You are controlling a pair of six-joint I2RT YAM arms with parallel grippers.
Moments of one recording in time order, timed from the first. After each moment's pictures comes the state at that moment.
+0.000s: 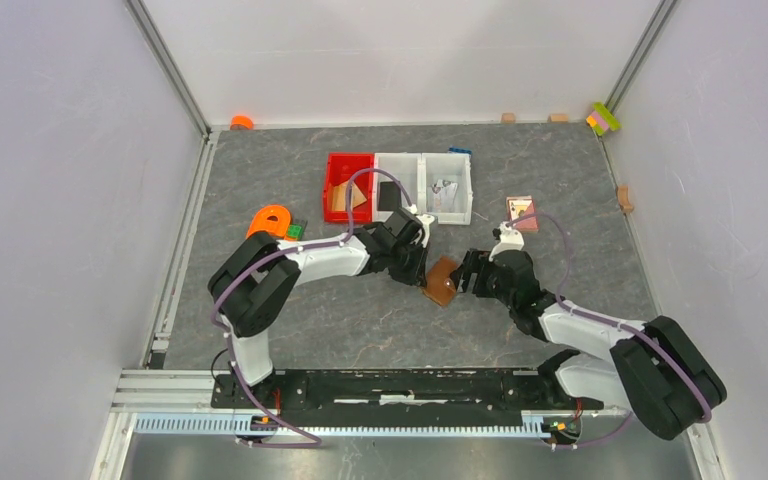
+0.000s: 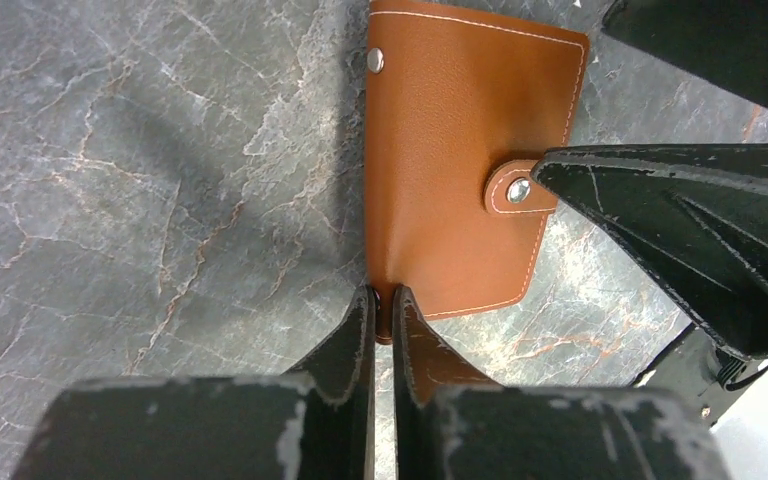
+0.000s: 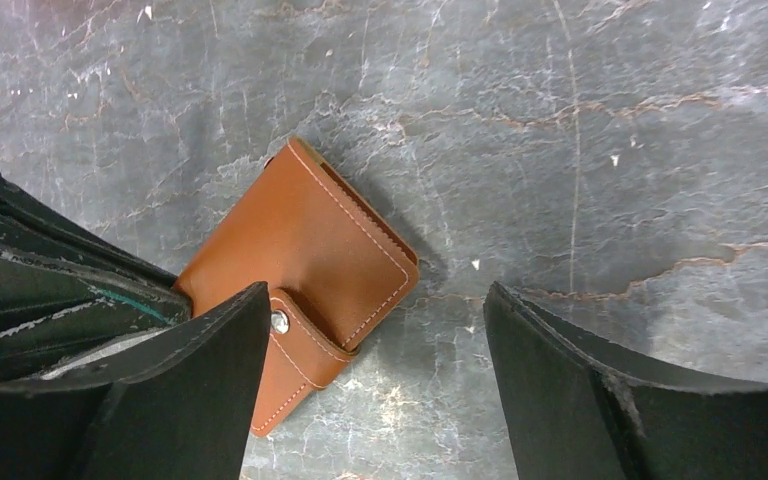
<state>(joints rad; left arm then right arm) -0.85 1.85 1.12 -0.22 0.22 -0.42 0.52 1.17 0.26 0.33 0.09 0.55</state>
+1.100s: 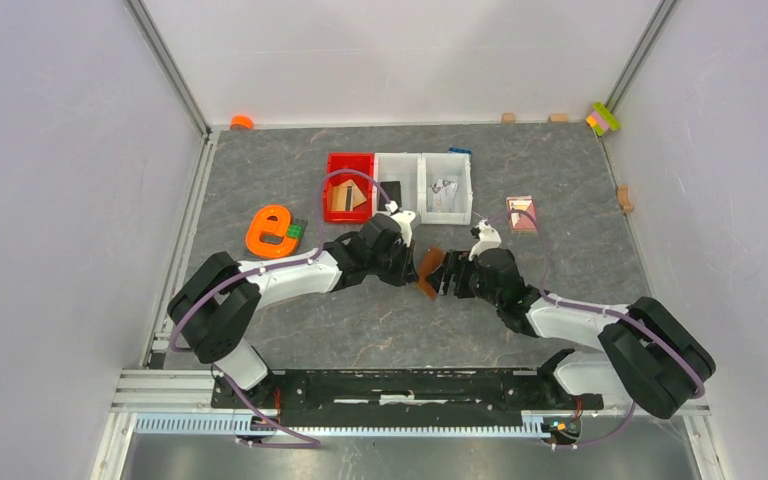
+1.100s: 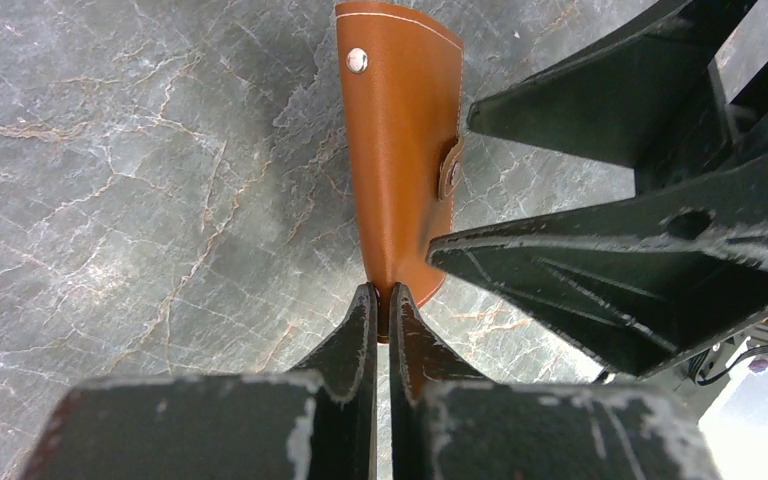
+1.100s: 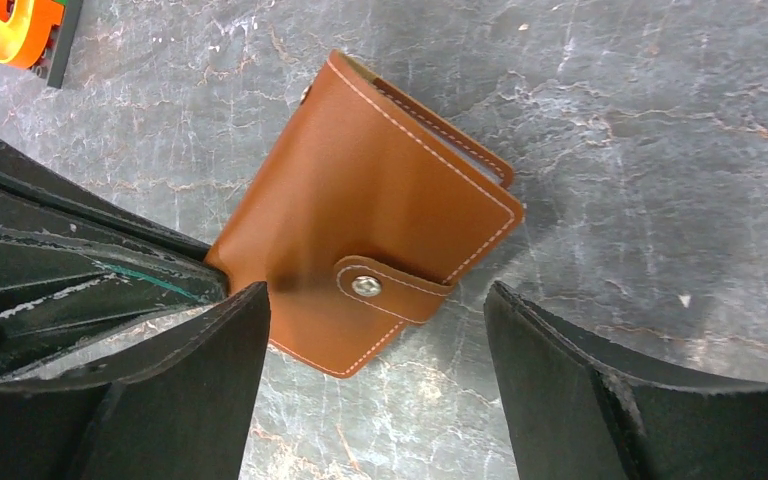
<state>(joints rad) -0.84 1.61 0.91 -0.04 0.16 -0.45 0.62 1.27 0.31 0.43 -0.02 0.62</state>
